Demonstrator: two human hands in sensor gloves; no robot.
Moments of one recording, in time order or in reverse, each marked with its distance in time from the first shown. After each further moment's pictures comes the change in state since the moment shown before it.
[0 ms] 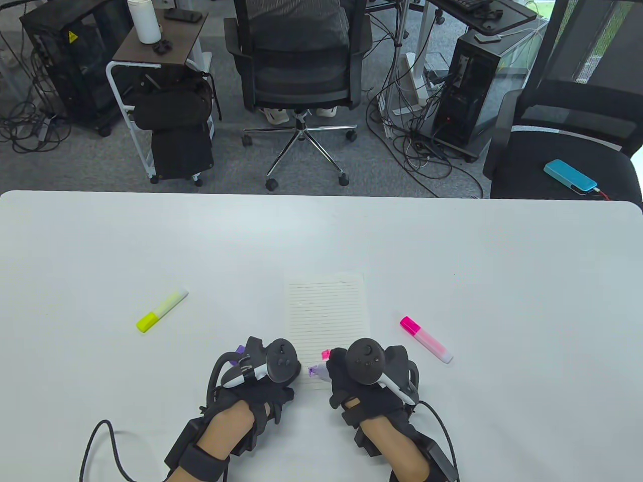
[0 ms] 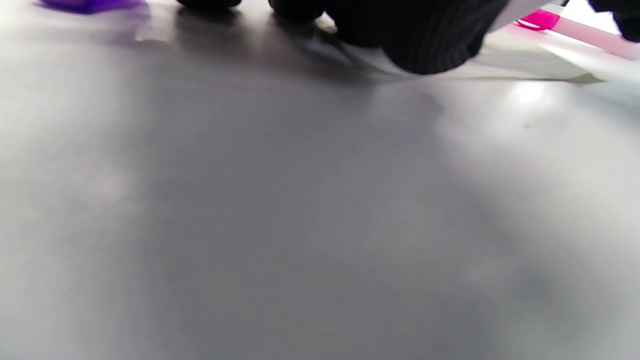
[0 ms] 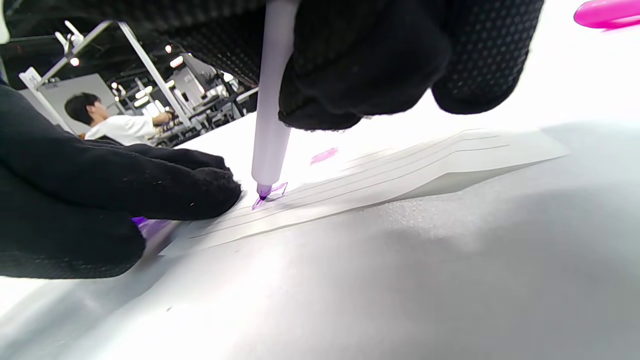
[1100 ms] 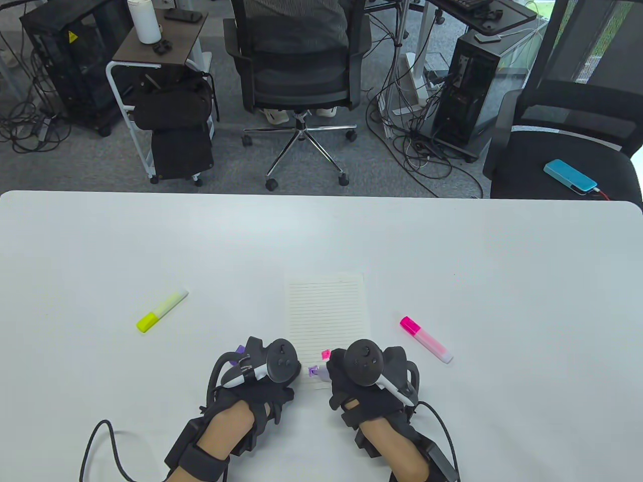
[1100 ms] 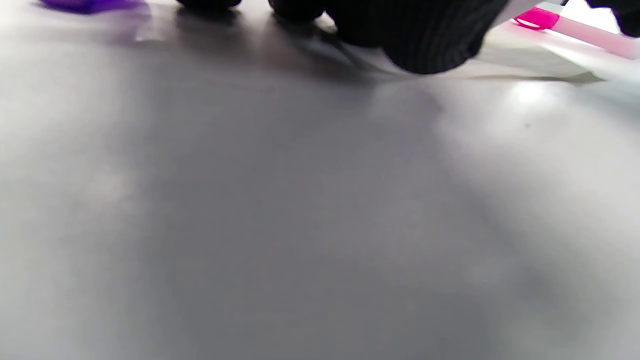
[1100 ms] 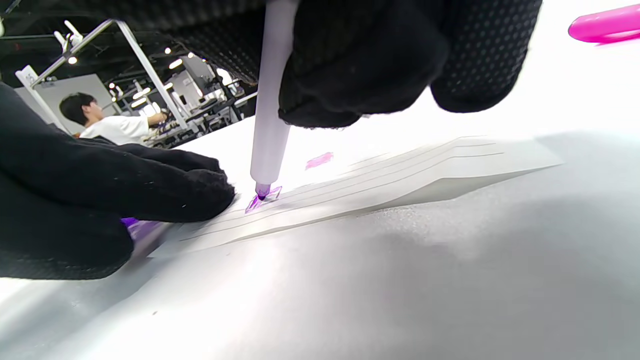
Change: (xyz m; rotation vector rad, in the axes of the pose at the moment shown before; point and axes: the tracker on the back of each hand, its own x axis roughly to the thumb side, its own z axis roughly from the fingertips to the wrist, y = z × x) left_hand 0.000 0.000 0.000 -0.001 -0.001 -0.001; right_hand 0.001 0.002 0.000 -0.054 0.005 0.028
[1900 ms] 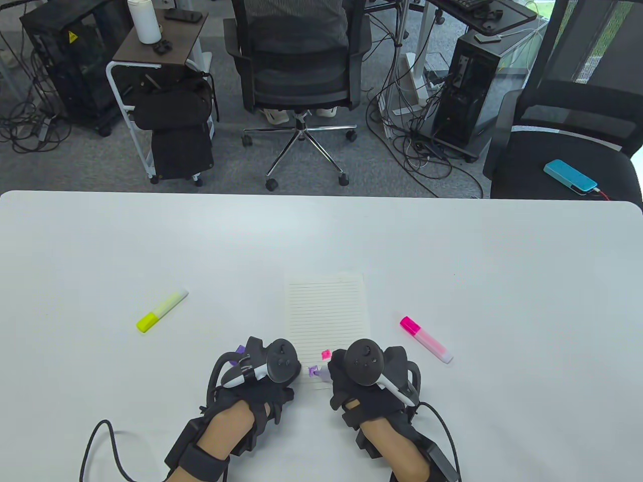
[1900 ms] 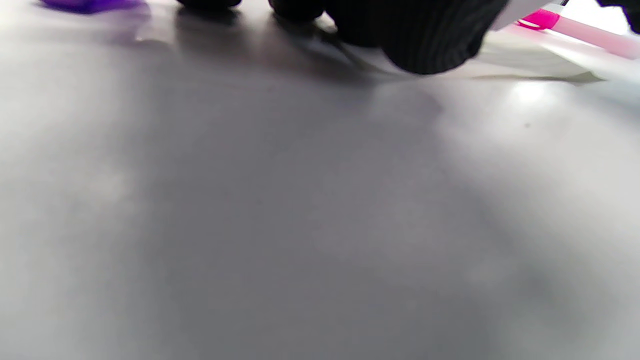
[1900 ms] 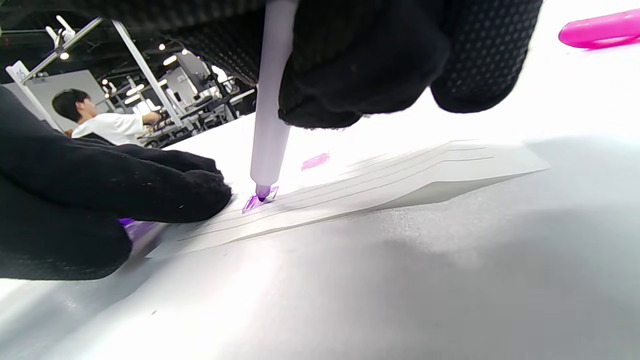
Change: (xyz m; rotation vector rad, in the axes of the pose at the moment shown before) left_hand 0.000 0.000 0.000 -0.001 0.001 0.000; right_hand -0.001 0.000 0.000 0.001 0.014 0.010
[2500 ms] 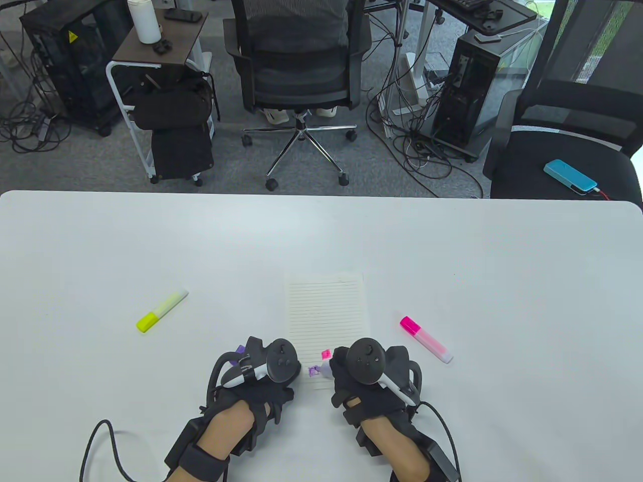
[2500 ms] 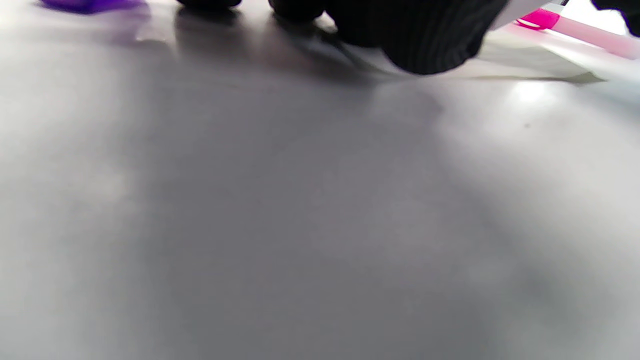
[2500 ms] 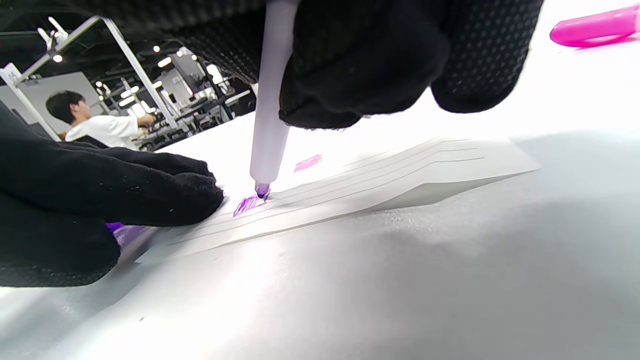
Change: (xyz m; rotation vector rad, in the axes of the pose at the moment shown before) left_hand 0.000 0.000 0.000 -0.001 0.000 0.000; right_hand -0.002 -0.003 -0.001 0.036 0.018 -0.007
